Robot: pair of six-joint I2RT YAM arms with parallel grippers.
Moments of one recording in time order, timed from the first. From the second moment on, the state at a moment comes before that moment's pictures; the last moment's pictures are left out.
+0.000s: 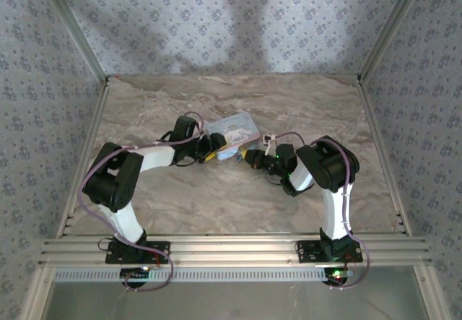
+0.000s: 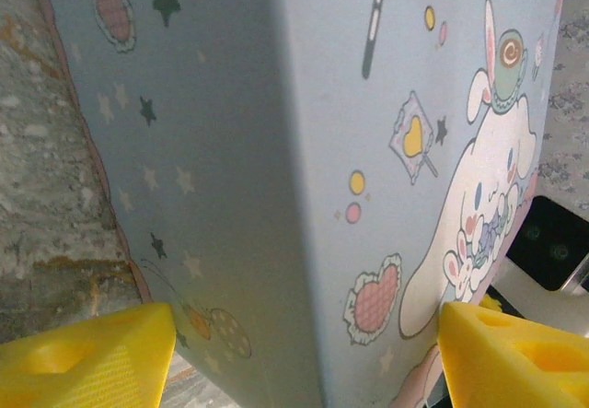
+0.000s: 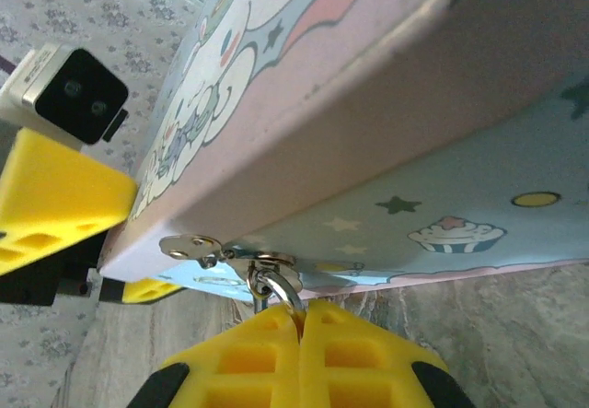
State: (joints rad) left arm -0.47 1.75 0.87 0.11 0.51 -0.94; right arm 0.48 2.02 0.51 1.23 -0.45 0.84
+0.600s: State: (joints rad) left arm -0.48 1.71 0.83 0.12 0.50 -0.95; right arm 0.47 1.99 0.51 1.23 -0.39 0.95
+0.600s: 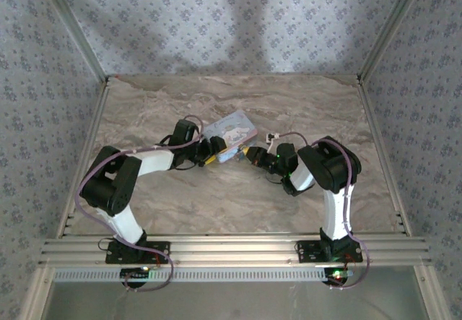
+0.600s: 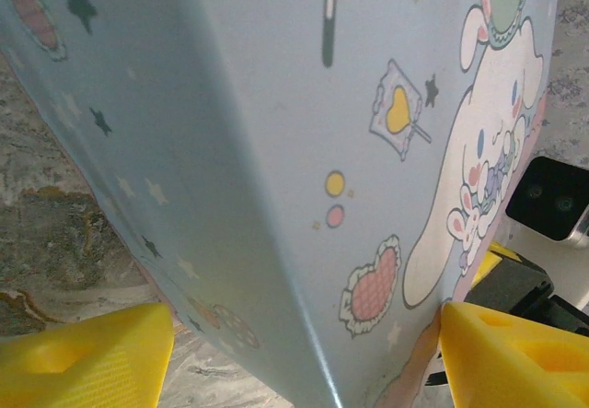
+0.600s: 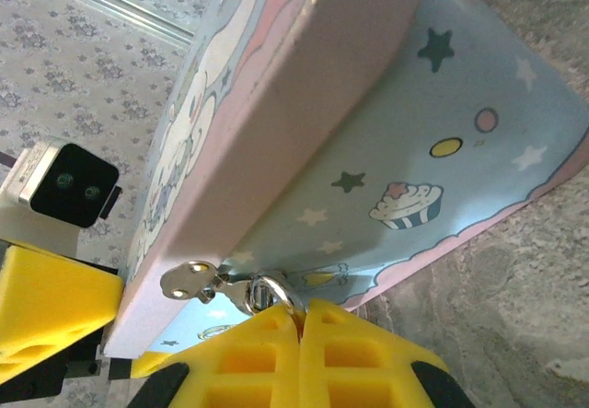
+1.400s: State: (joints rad) left arm -0.42 1.40 0.79 -0.03 0.30 -0.78; right arm 0.42 1.36 0.41 0.65 -0.33 0.68
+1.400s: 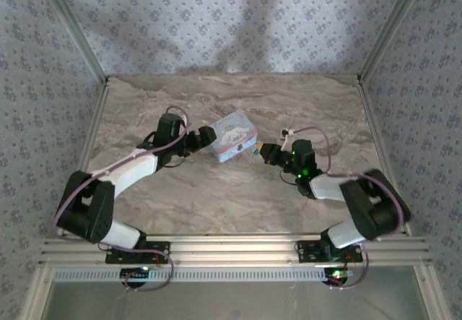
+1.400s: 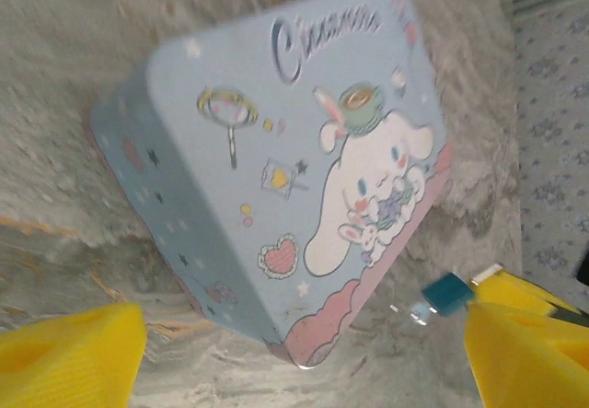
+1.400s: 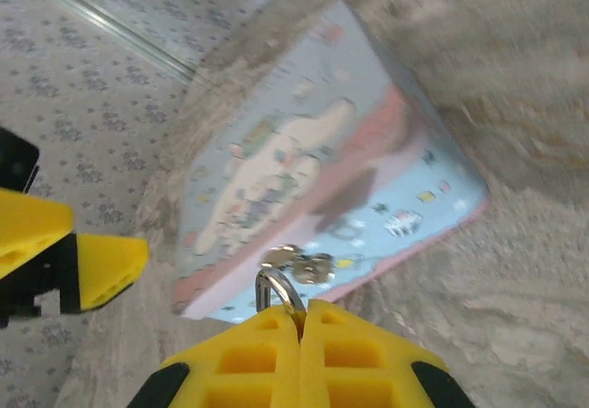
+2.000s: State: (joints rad) left arm -0.35 0.93 0.59 -0.20 -0.24 -0.64; right arm 0.45 1.01 0.71 -0.53 -0.32 0.30
